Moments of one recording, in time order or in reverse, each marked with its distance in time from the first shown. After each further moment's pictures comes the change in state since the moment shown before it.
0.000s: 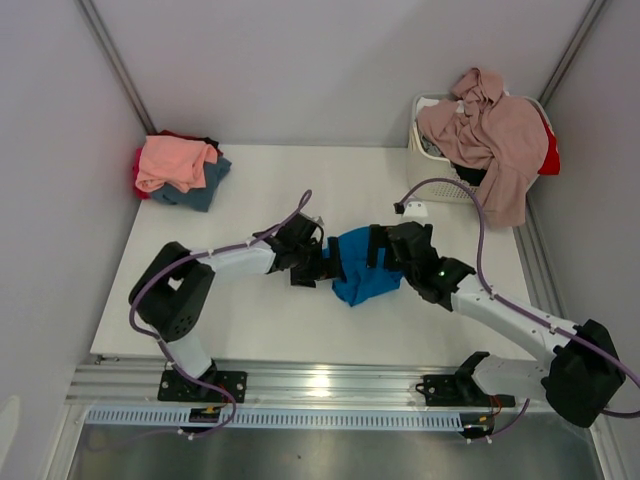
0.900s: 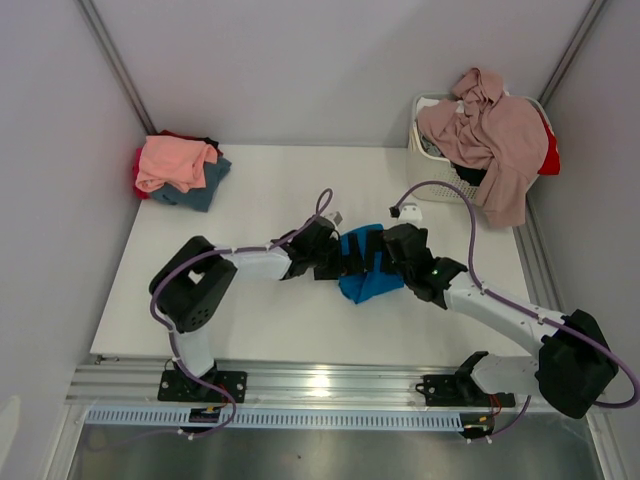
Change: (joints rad) left arm -0.085 0.086 0.005 0.280 -0.080 -0.066; right arm -0.008 0.062 -0.016 0.022 -0.037 0.025
